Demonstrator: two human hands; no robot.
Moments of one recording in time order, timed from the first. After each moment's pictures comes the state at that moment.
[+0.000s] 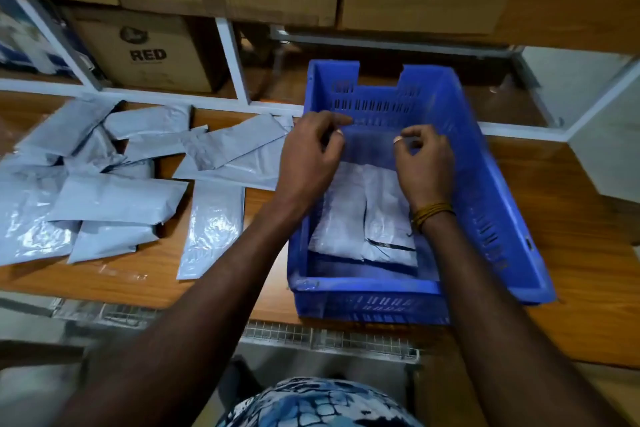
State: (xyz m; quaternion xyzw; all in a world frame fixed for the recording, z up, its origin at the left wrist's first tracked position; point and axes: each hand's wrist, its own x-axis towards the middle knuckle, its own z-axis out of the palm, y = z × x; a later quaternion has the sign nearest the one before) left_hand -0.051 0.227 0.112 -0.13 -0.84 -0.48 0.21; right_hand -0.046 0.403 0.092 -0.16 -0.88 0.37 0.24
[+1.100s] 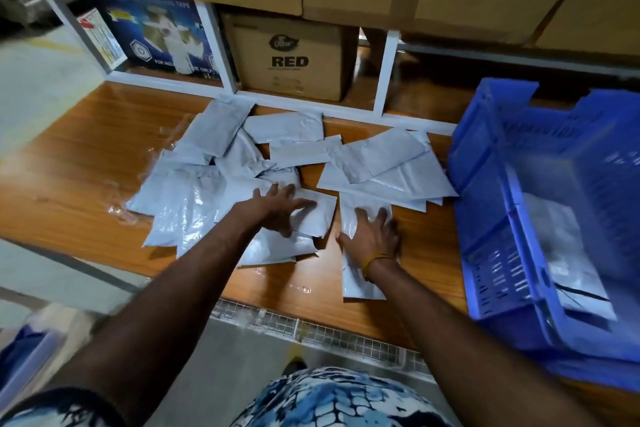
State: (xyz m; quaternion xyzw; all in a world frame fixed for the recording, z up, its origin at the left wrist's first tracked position) left_hand -0.105 -0.159 0.010 -0.14 -0.94 0.05 -0.31; right_hand -0.059 0.048 -0.040 -0.07 -0.98 0.13 -0.14
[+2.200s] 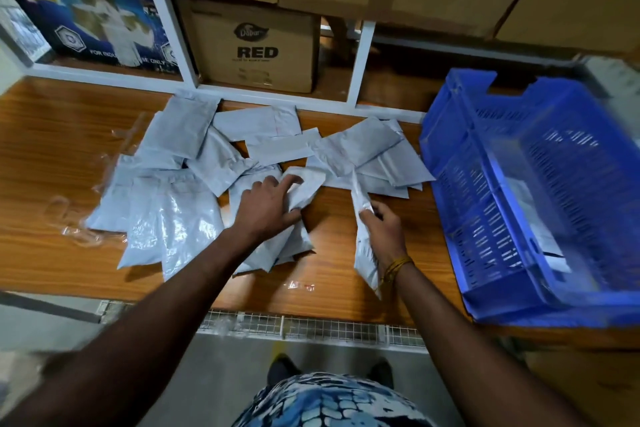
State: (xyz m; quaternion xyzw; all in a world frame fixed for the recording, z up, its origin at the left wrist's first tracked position) left_hand -0.087 -0.169 -0.001 -0.13 -0.98 -0.16 -0.04; right_hand -0.038 0.059 -0.029 -0.22 -0.76 0.62 0.02
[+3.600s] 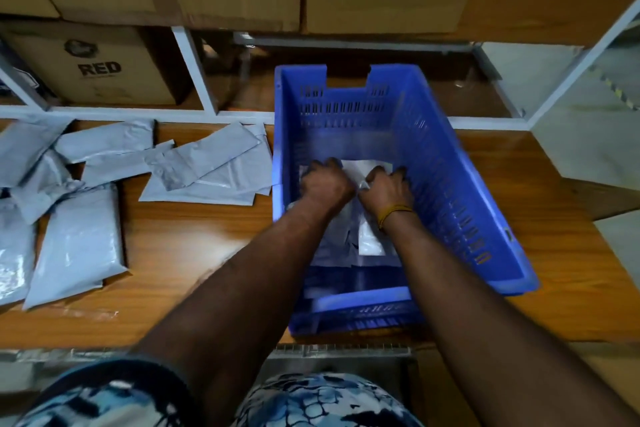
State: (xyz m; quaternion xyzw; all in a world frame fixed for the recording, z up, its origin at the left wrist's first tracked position) left_hand -0.101 0.299 0.048 -0.03 -0.97 -0.19 -0.14; right_hand -0.066 0.408 0.042 -0.22 -0.96 0.19 -0.06
